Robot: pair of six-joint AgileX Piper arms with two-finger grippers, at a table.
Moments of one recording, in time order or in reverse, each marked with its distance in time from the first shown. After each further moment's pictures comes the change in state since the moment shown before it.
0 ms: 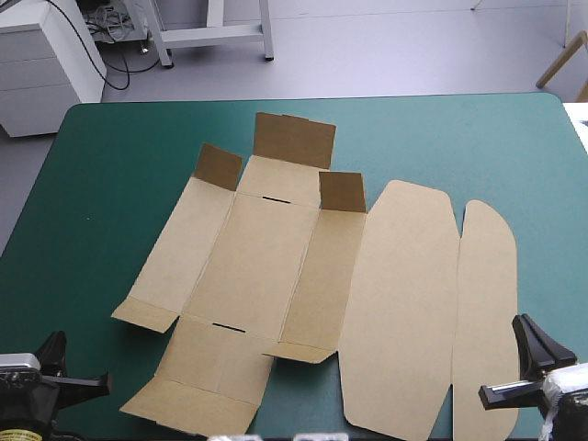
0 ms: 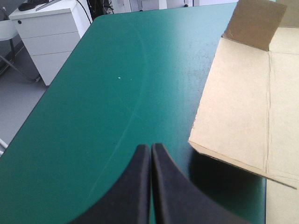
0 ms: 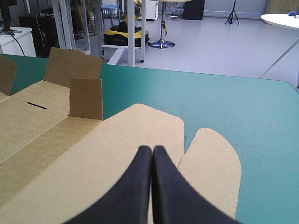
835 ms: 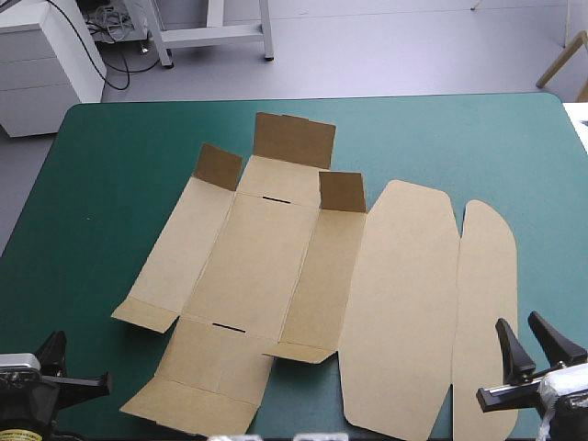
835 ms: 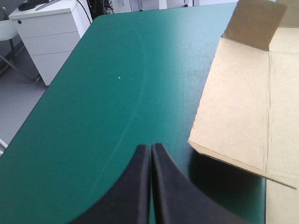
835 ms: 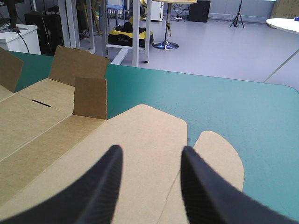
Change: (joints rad) left arm 0.000 0.000 0.000 0.000 0.000 0.000; right arm 0.000 0.000 0.000 0.032 0.000 -0.050
